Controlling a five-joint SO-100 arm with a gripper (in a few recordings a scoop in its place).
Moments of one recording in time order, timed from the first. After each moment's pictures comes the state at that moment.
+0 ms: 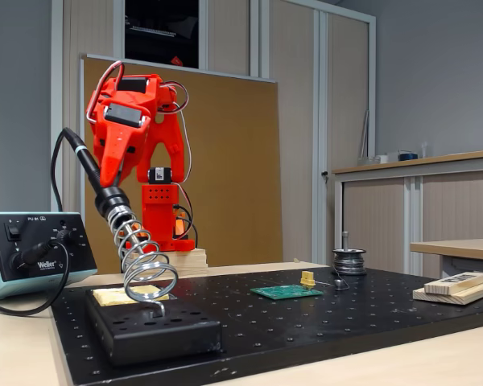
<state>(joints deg) 20.3 89.5 101.4 37.5 -23.2</state>
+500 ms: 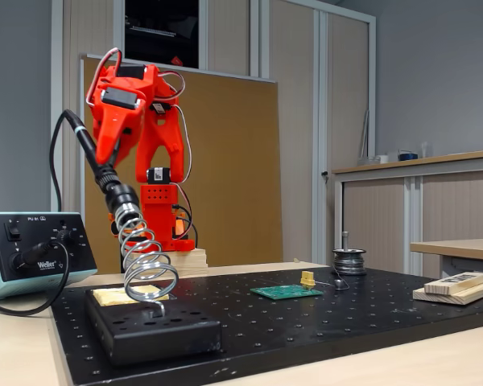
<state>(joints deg) 24.2 105.7 107.0 46.9 -22.7</state>
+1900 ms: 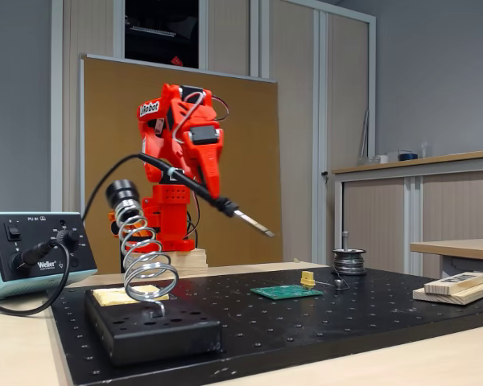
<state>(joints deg) -9.1 130.6 134.1 58.8 13.9</state>
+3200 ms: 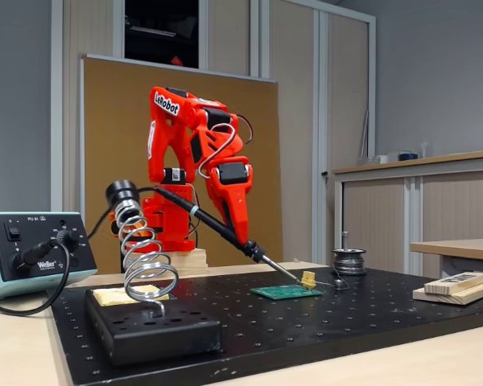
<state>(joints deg) -12.0 100.8 125.1 43.8 15.3</state>
